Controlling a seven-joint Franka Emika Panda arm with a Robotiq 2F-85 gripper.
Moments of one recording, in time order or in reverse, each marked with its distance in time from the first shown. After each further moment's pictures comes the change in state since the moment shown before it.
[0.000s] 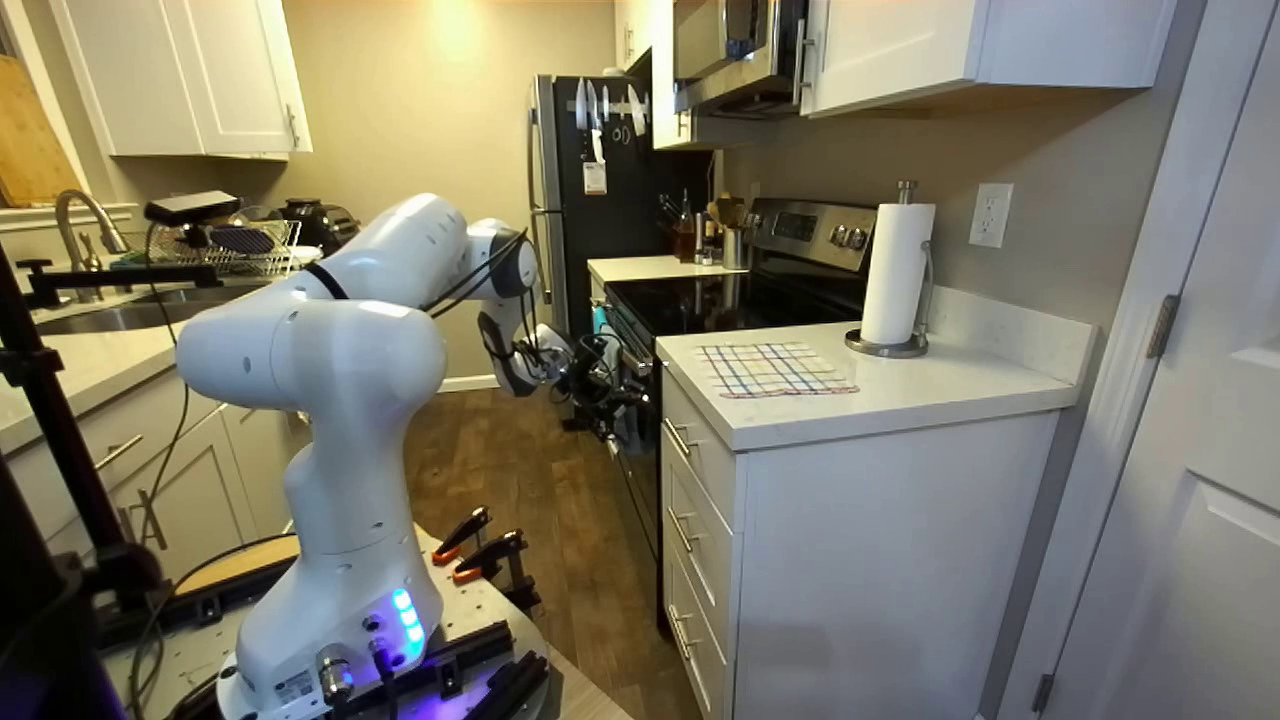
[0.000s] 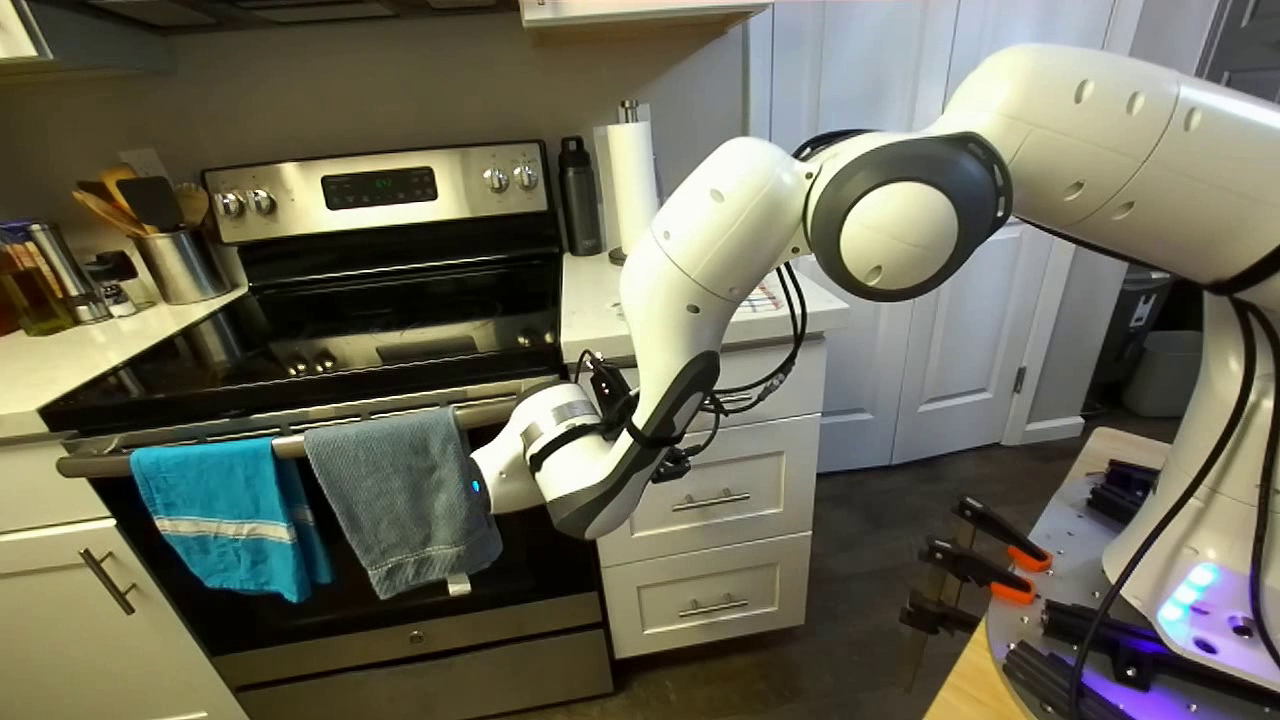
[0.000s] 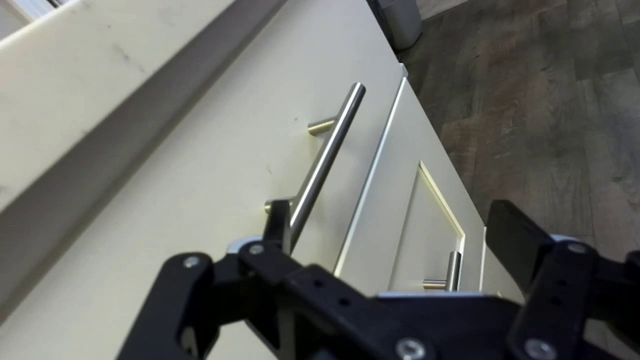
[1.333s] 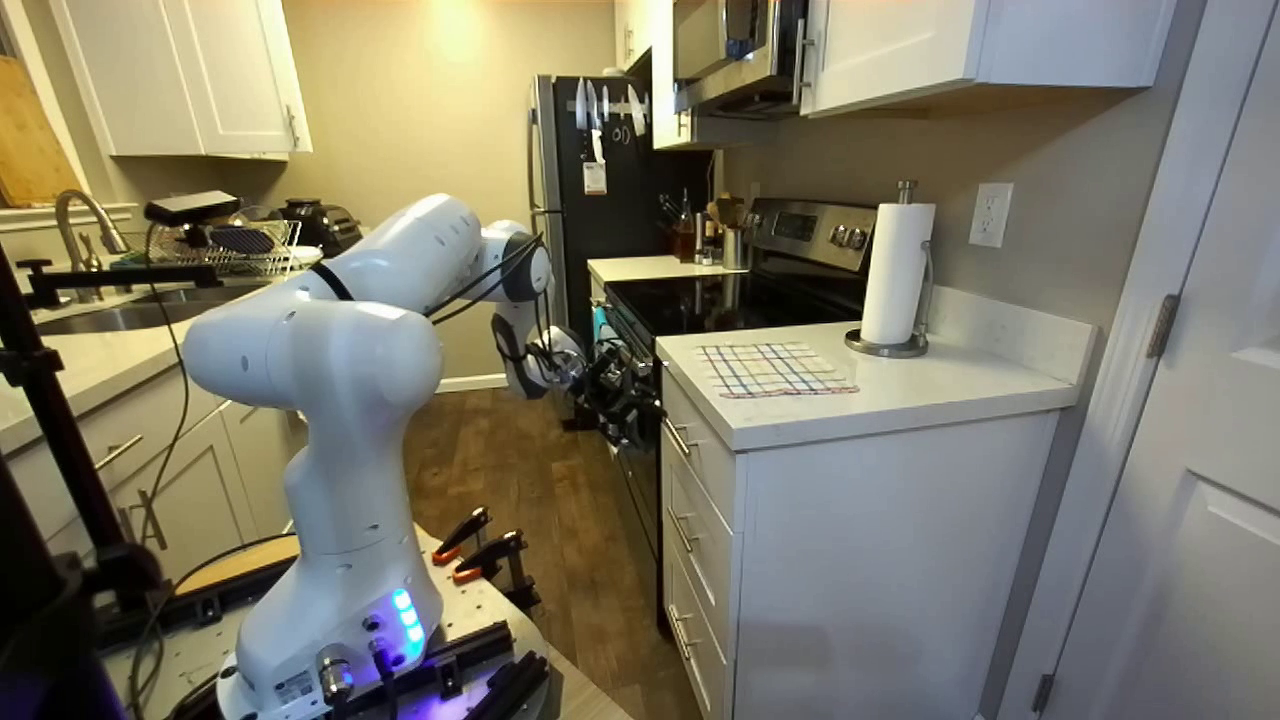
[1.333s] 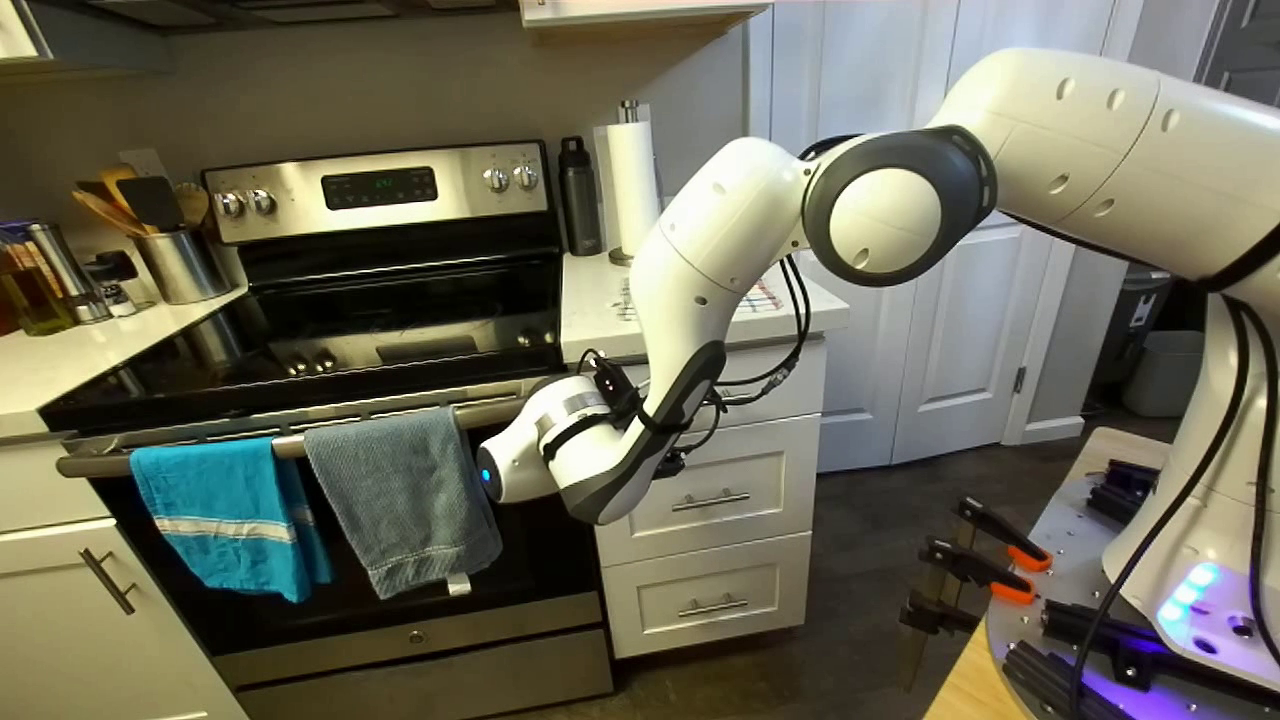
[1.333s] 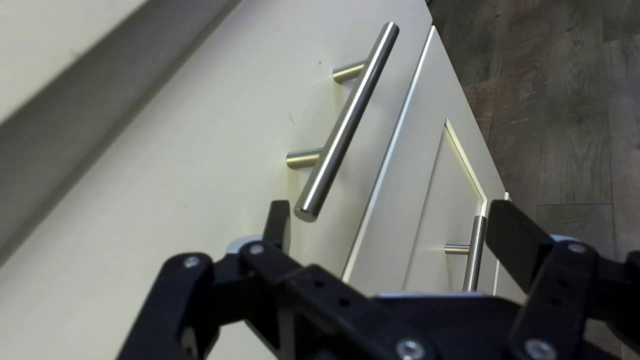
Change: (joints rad) arm -0.085 0.004 0.068 -0.008 -0.103 0.092 0.000
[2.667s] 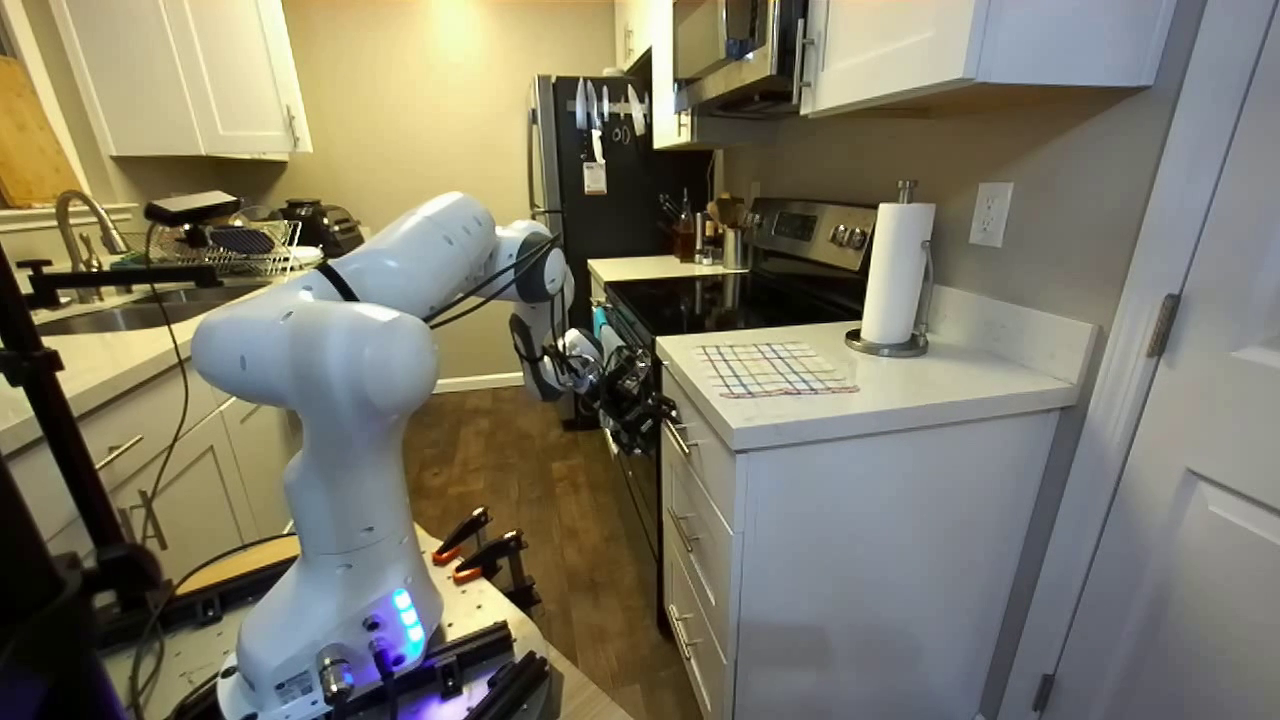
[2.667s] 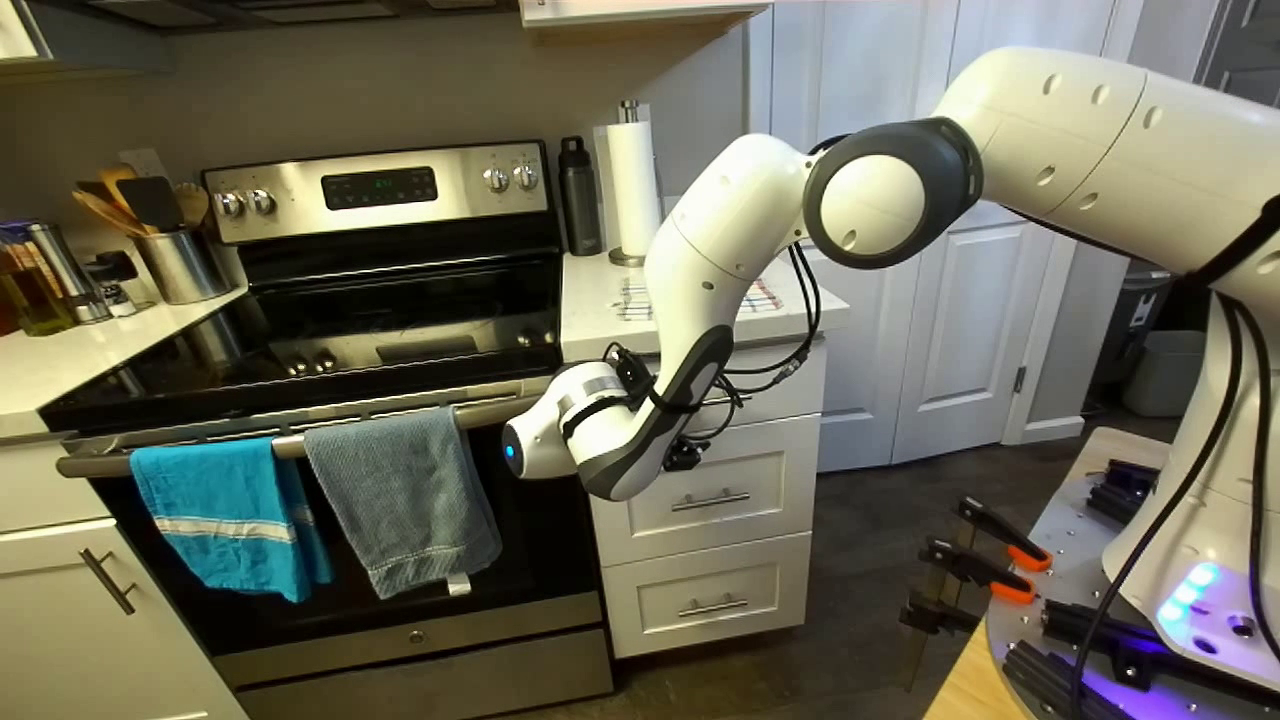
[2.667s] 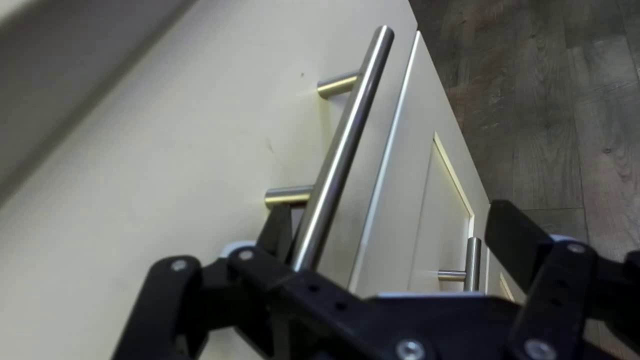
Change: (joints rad) arm -0.096 -0.007 0.032 -0.030 0.006 0.022 0.000
